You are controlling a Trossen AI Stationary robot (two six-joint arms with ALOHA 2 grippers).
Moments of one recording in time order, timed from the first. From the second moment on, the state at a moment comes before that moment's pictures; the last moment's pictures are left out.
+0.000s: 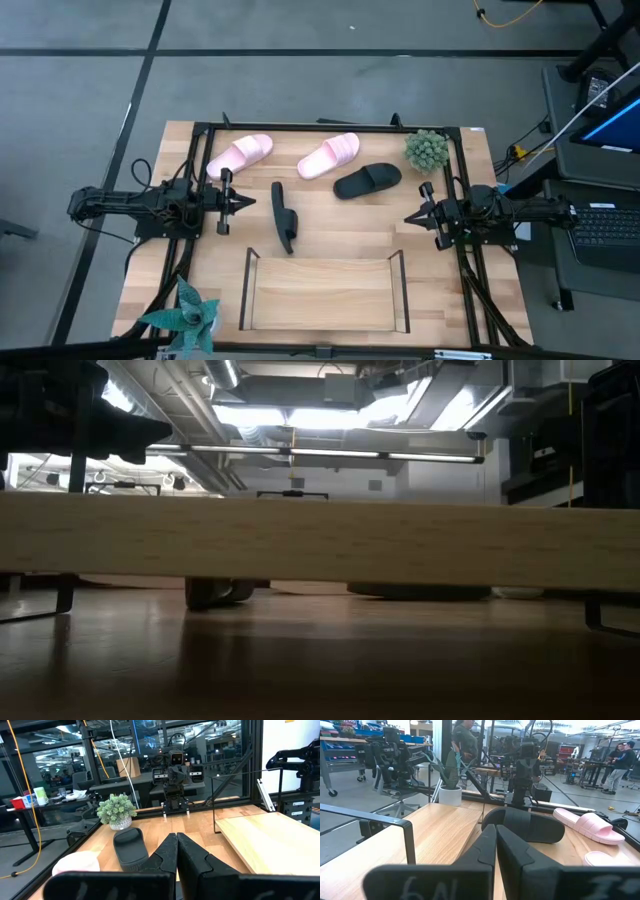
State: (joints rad) left arm 0.04 0.13 0.01 0.19 -0.02 0.14; right arm 0.04 0.00 0.01 0.05 -0.19 -0.08
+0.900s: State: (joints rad) left arm 0.04 0.14 0.01 0.19 -0.02 0.14; right arm 0.04 0.00 0.01 0.05 -0.19 -0.18
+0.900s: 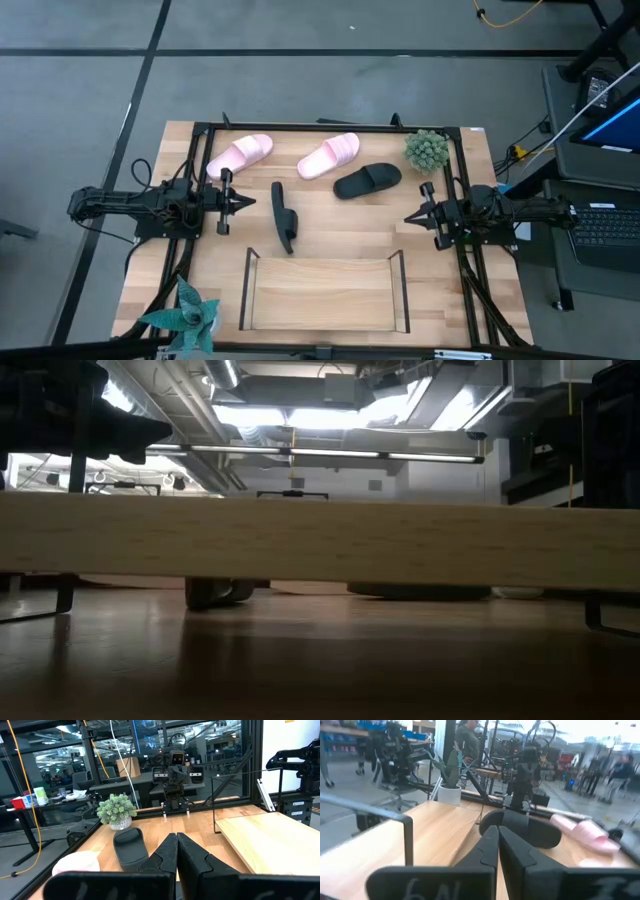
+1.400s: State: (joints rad) left arm 0.04 0.13 0.01 0.19 -0.02 0.14; right arm 0.04 0.00 0.01 0.05 -0.19 -0.09
